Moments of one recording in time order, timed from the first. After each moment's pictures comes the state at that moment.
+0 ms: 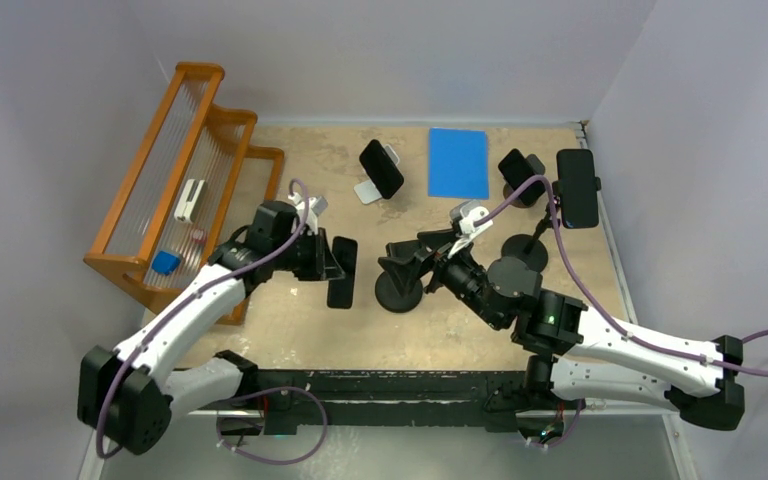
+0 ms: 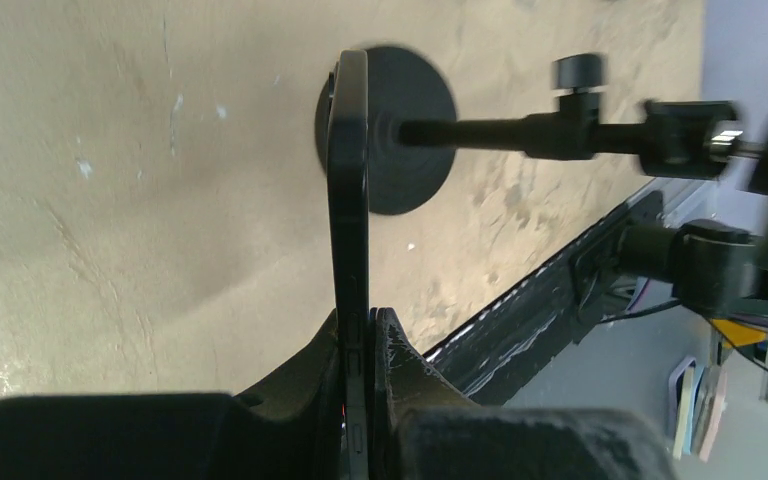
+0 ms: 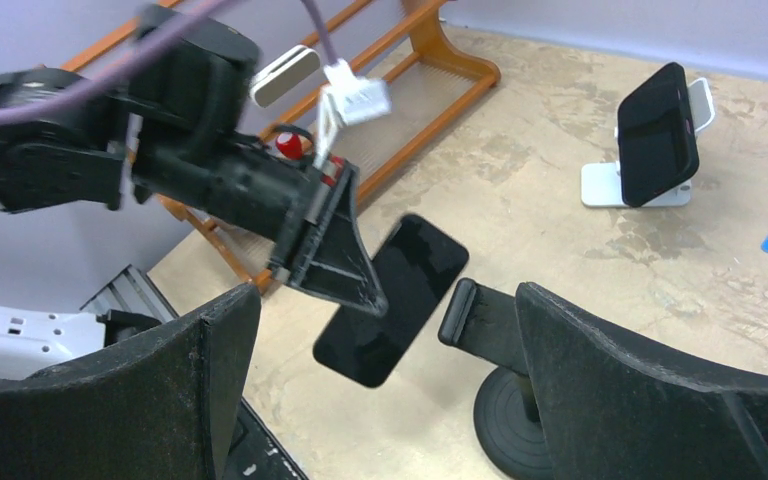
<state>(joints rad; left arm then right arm) -0.45 1.05 0.81 -0.51 0.41 -0.50 1.22 0.86 0.85 -0.02 0.45 0.31</state>
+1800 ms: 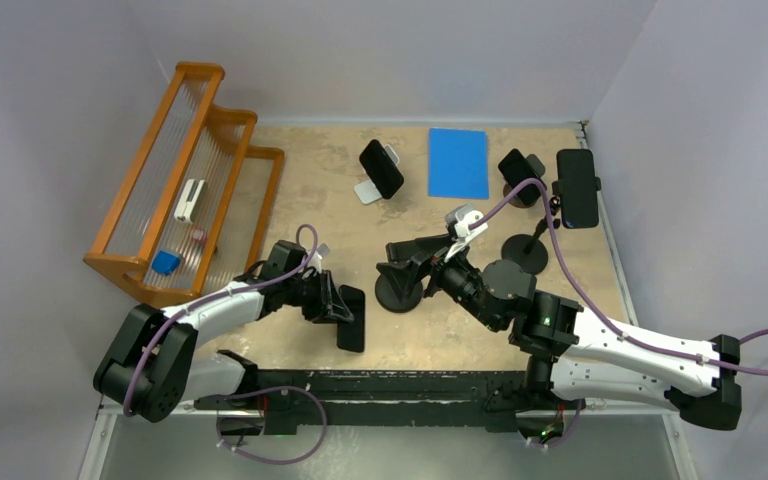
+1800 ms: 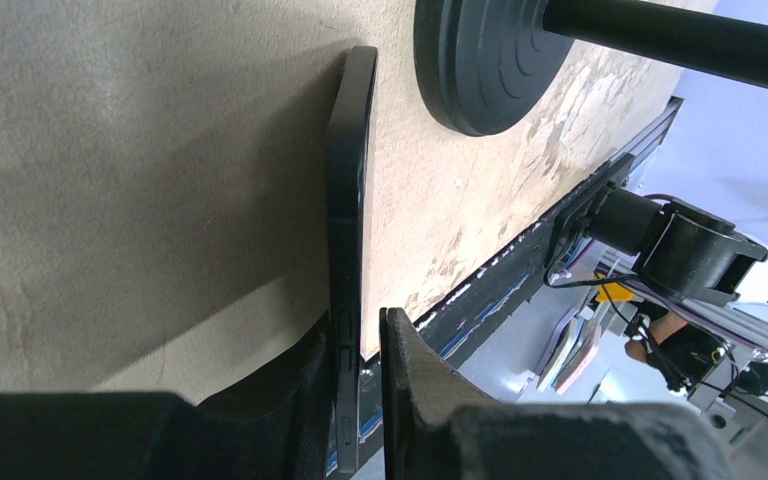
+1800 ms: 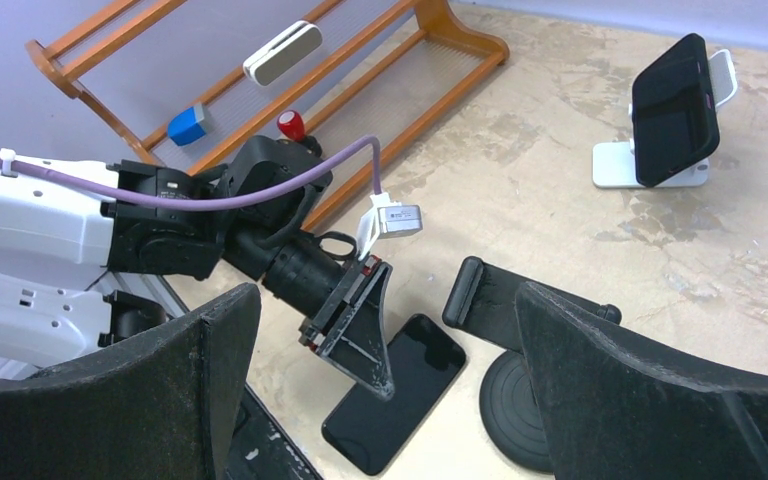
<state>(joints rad) -0.43 1.25 0.43 -0.14 0.62 -0.77 1.22 0.86 0.81 -0.01 0.43 0.34</state>
